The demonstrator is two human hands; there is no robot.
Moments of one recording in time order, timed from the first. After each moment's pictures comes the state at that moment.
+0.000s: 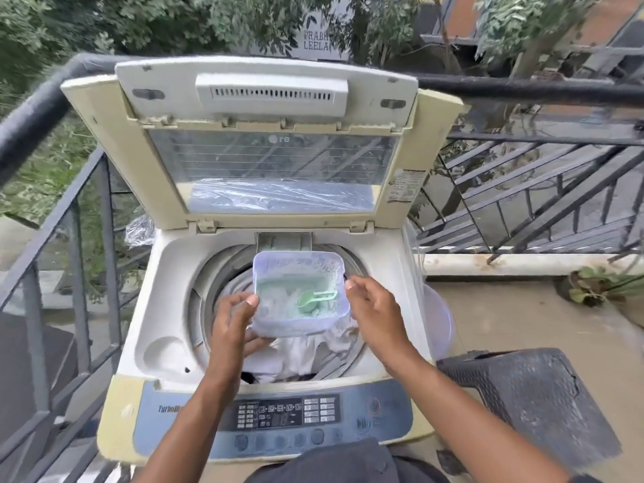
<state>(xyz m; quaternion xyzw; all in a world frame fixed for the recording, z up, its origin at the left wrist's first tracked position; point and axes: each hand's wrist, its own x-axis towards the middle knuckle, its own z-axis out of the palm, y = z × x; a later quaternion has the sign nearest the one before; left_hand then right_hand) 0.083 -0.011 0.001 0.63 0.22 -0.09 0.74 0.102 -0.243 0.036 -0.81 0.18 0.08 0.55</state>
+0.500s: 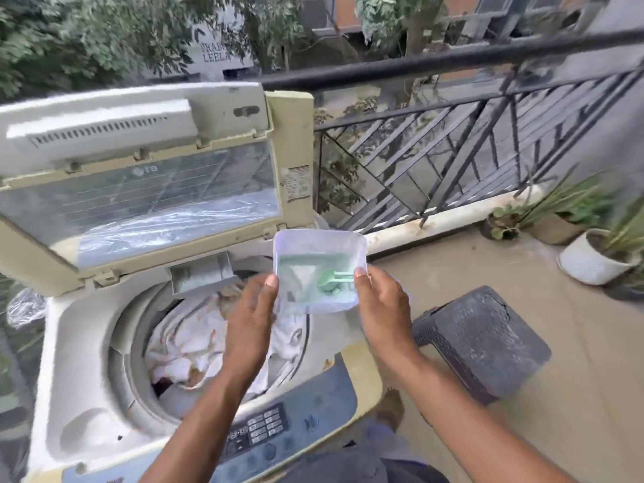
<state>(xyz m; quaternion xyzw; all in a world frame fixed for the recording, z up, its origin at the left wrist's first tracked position) 0.104 -0.146 0.056 0.73 0.01 -0.12 0.67 0.054 -0.337 0.064 -0.80 0.29 -0.13 0.51</state>
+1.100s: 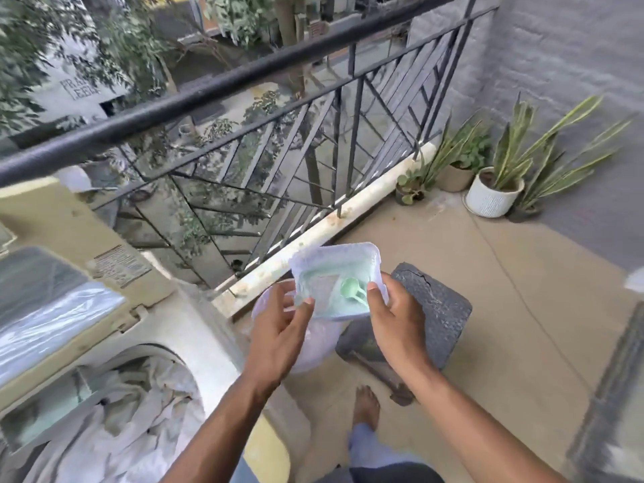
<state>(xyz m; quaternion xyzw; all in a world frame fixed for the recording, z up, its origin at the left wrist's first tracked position) 0.108 -0.384 0.050 0.78 -0.19 -0.26 0.54 -0.008 -0.536 0.044 -0.74 0.46 -0.20 0.44</state>
